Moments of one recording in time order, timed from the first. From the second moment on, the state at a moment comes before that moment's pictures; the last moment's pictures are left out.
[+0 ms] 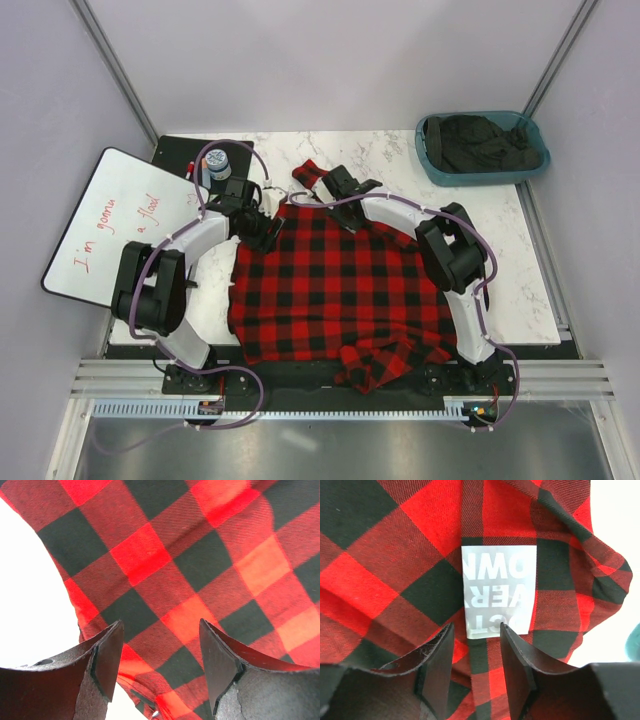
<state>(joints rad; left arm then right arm) -0.26 1.64 1.04 -0.44 0.23 0.33 0.63 2.17 1.66 -0.58 0.26 -0.40</state>
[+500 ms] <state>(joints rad) -0.21 1.74 1.04 -0.41 0.20 0.33 0.59 2.18 1.69 -0.59 0.33 -0.52</state>
